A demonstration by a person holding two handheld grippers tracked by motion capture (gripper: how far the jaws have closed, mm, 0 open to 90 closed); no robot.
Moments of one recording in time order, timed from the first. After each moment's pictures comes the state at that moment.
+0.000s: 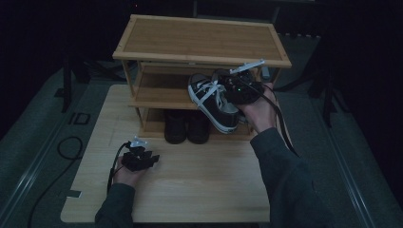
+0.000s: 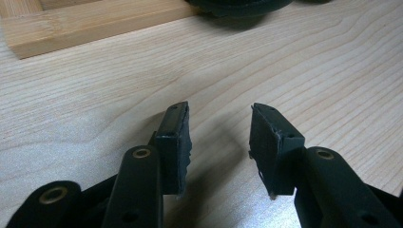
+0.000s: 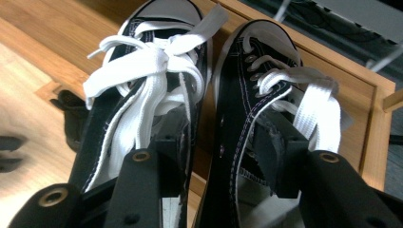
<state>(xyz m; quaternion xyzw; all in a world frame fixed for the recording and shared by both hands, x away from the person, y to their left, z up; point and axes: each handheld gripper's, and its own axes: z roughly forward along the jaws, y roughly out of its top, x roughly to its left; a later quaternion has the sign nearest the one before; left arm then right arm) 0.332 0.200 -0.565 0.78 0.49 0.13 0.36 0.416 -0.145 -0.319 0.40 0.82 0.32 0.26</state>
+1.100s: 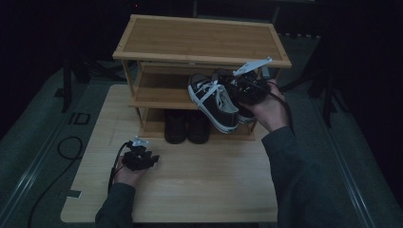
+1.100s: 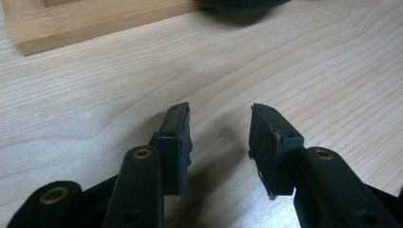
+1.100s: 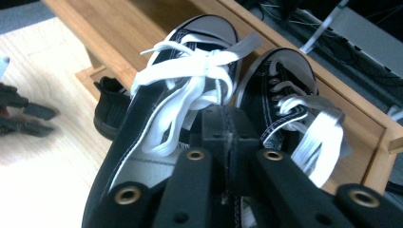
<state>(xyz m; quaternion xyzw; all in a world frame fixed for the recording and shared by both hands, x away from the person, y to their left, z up) 0.332 0.195 -0.559 0.79 0.50 0.13 0.34 0.401 -0.156 -0.302 0.30 0.86 0.34 0.25</state>
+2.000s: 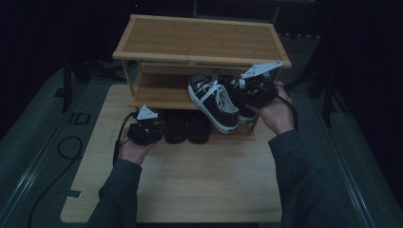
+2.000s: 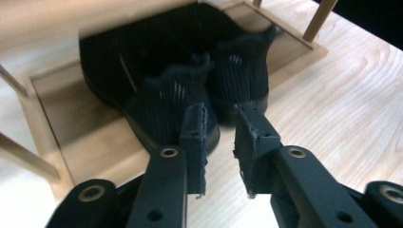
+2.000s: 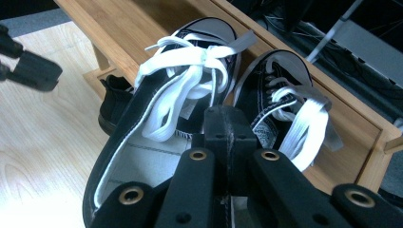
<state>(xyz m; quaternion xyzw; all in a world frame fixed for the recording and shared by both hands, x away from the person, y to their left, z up) 0.349 0.158 -0.432 0.79 0.42 0.19 0.41 0.394 -0.174 -0.303 0.28 0.85 0.37 0.25</state>
